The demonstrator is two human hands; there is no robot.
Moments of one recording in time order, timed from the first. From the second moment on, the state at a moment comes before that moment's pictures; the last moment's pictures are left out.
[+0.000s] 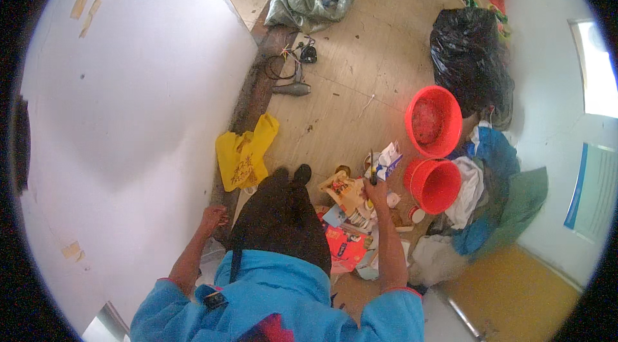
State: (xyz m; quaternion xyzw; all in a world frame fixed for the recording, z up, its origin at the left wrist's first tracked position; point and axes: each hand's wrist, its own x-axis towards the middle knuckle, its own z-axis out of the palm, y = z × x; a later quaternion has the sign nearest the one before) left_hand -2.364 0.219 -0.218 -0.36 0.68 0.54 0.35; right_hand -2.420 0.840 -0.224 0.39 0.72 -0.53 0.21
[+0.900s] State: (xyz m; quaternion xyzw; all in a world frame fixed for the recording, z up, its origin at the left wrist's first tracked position) left_hand -2.831 0.620 -0.409 -0.46 0.49 0.70 0.25; right_hand -3.086 0.771 -0.559 -0.22 0.89 -0.12 0.38
